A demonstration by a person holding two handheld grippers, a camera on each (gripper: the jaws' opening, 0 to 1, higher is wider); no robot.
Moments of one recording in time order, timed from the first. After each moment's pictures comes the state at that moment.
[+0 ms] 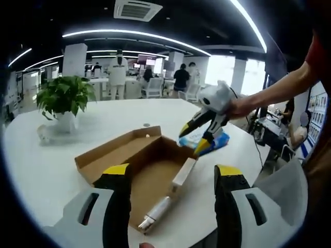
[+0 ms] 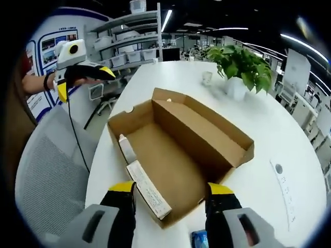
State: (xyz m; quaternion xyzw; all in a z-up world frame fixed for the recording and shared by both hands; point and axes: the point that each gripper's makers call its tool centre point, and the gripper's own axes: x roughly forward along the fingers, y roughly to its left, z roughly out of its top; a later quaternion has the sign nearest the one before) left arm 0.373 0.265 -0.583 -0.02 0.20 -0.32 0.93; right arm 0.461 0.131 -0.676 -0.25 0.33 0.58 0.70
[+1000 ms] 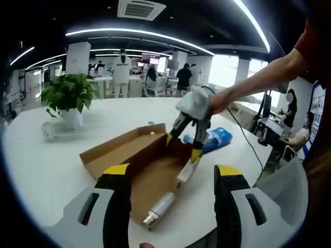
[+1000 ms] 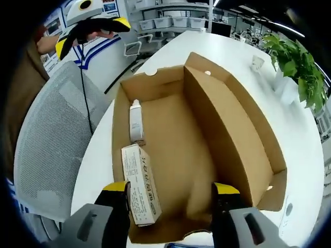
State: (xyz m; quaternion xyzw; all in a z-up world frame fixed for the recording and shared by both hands) left arm 0.372 0.280 -0.586 -0.02 0.21 -0.30 0.93; right arm 0.457 0.159 -0.722 -0.37 0.37 0.67 0.53
